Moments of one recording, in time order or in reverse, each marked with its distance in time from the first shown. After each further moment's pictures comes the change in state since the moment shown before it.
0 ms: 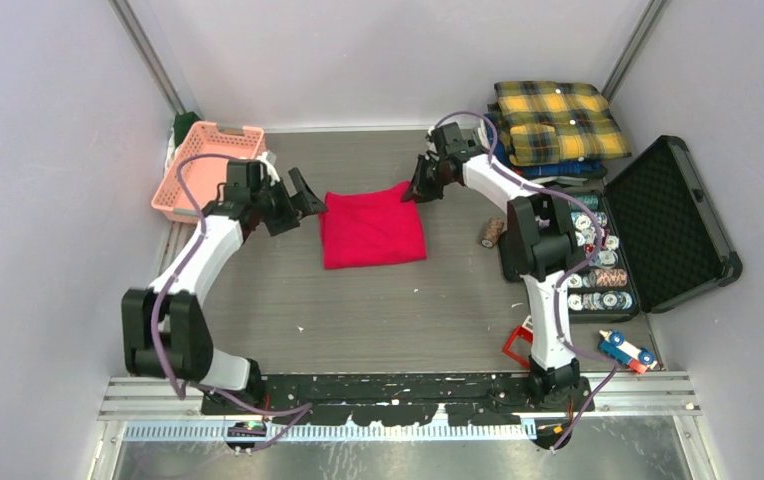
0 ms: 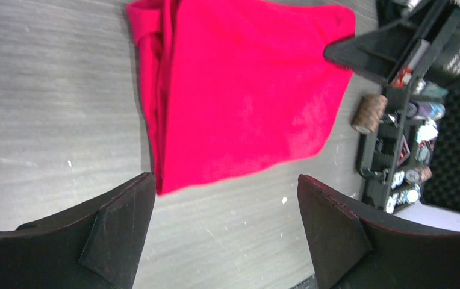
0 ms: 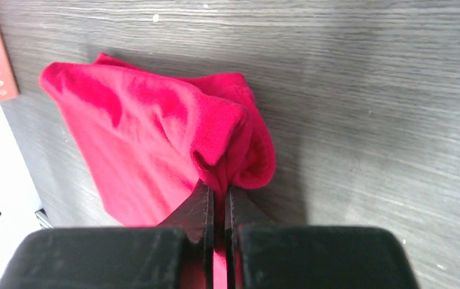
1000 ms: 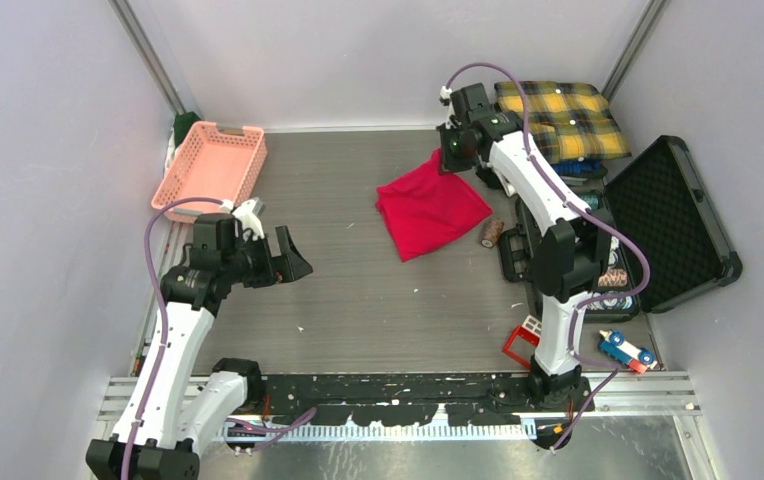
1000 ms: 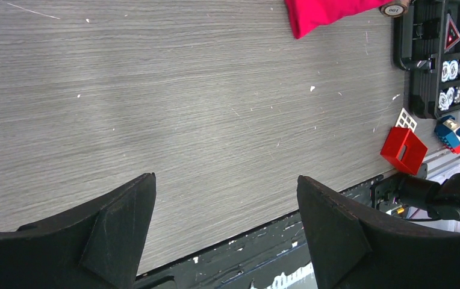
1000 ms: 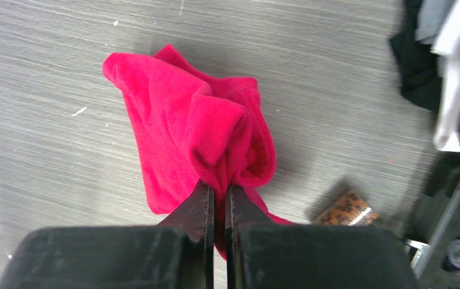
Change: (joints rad) left arm -0.013 -0.652 -0.204 -0.451 0.010 0.225; right arm -0.006 -0.251 0.166 -0.365 0.327 -0.354
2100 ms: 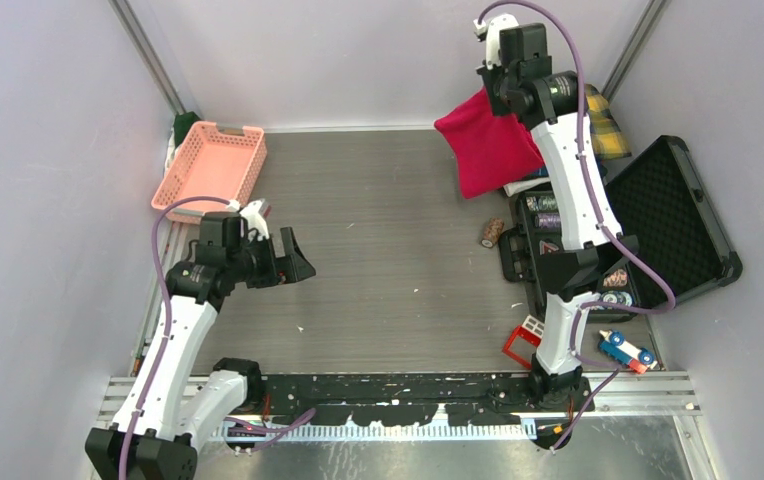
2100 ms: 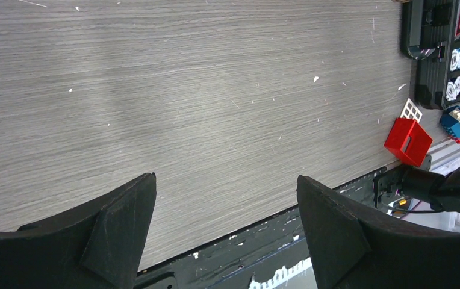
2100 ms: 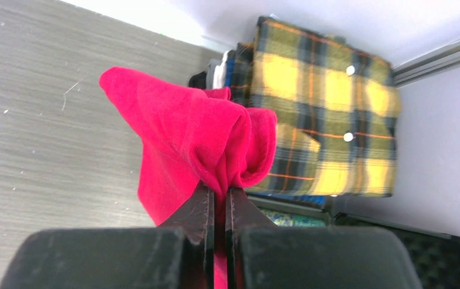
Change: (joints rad) left arm -0.023 0.035 -0.005 0.000 0.001 0.003; right arm -0.058 -0.019 0.512 -0.206 0.304 -0.396
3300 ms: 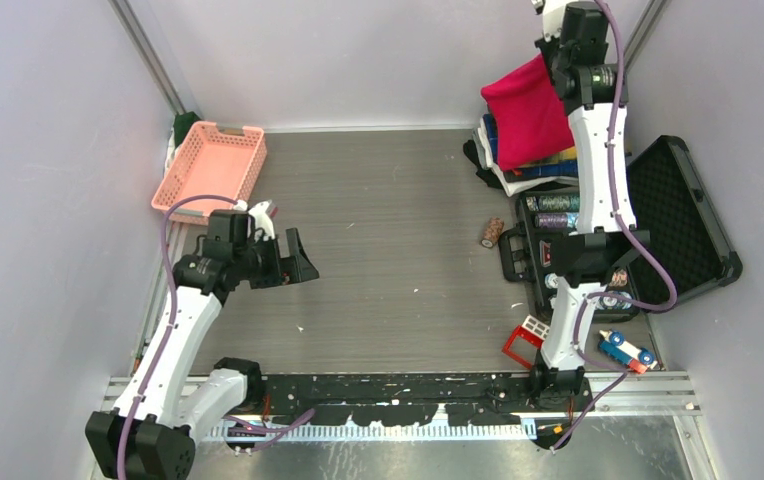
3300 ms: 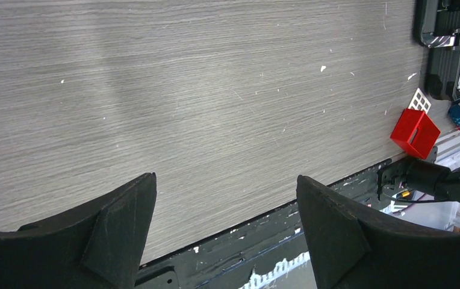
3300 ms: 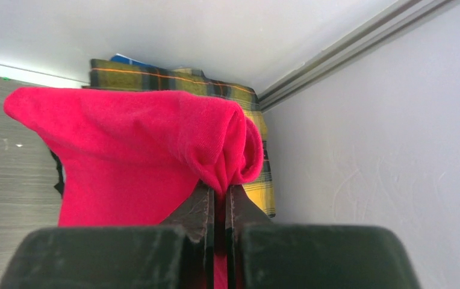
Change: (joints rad) left arm -0.027 0.051 0.000 -0.004 -0.005 0.000; right arm -0.220 0.069 0.108 0.207 0.048 -0.273
